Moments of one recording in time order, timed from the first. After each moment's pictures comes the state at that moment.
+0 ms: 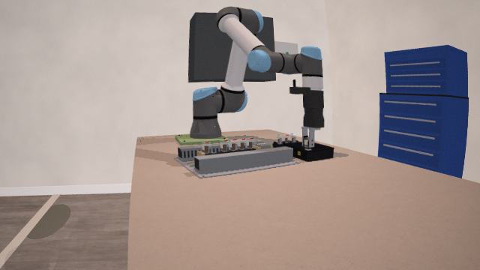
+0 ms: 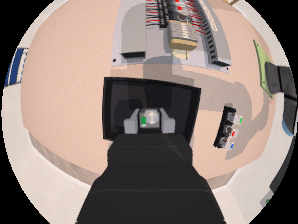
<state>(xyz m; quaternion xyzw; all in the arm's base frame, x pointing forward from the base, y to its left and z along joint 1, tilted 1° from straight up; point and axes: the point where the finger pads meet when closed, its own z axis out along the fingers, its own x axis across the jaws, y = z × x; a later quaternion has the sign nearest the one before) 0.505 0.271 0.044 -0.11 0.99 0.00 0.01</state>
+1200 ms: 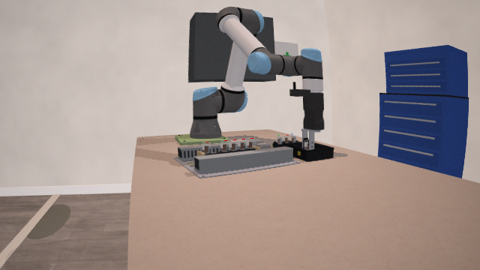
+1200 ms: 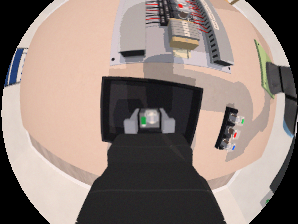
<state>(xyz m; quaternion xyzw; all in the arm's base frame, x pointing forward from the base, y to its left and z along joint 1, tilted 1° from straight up) 0.505 0.271 0.036 -0.11 0.99 0.00 0.01</state>
